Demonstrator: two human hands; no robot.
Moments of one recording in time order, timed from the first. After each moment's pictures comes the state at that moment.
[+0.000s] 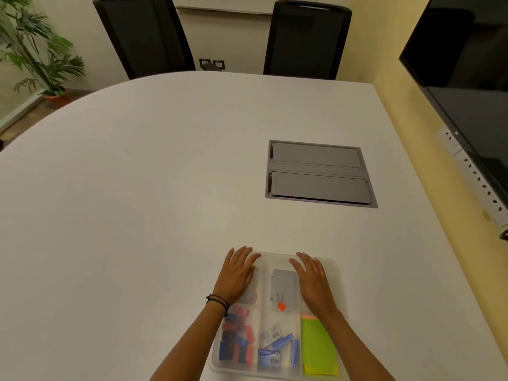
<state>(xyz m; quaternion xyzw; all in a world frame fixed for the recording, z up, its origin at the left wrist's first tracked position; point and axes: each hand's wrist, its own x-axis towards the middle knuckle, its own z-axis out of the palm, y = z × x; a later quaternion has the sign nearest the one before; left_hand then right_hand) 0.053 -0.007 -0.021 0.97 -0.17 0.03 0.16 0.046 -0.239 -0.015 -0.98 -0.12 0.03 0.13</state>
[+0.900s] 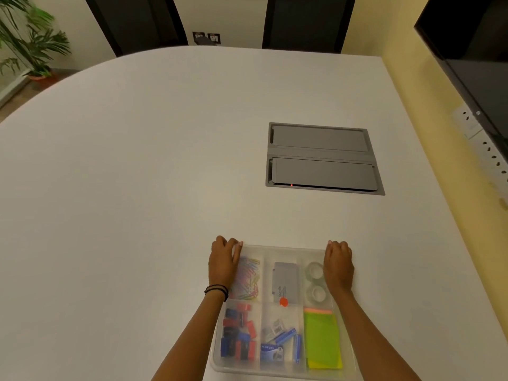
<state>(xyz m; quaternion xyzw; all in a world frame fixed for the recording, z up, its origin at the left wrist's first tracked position) 0.073 0.002 -0.024 0.92 0.11 0.00 0.36 0.085 -0.264 -0.019 -0.95 0.20 -0.05 0.24</state>
